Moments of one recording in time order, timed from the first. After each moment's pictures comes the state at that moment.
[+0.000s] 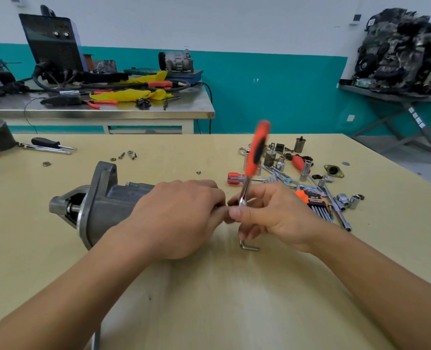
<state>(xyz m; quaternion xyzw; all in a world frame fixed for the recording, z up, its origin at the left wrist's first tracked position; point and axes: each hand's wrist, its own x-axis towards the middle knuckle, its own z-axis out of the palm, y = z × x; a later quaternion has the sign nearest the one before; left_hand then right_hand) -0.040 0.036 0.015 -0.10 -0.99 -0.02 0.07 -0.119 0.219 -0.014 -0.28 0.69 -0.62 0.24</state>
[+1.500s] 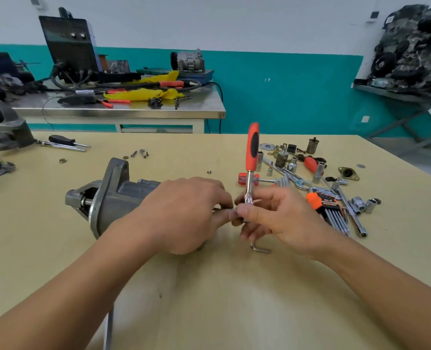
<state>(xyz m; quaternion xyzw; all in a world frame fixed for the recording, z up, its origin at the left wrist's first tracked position) -0.037 0.031 0.025 -0.09 -0.99 -0.04 0.03 -0.113 0.214 -0.018 -0.31 0.68 -0.63 0.22</state>
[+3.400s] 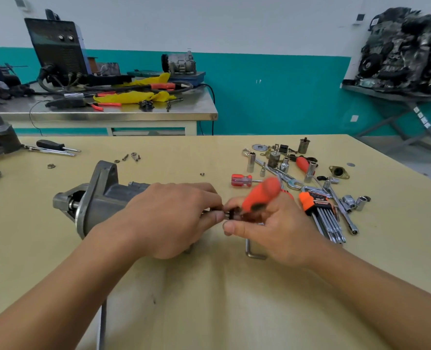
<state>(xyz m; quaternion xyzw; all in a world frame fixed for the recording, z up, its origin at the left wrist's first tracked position) -0.038 0.020 0.023 -0.12 -0.99 -0.03 0.01 -0.108 0.210 -0.026 -0.42 0.70 -0.57 0.07</state>
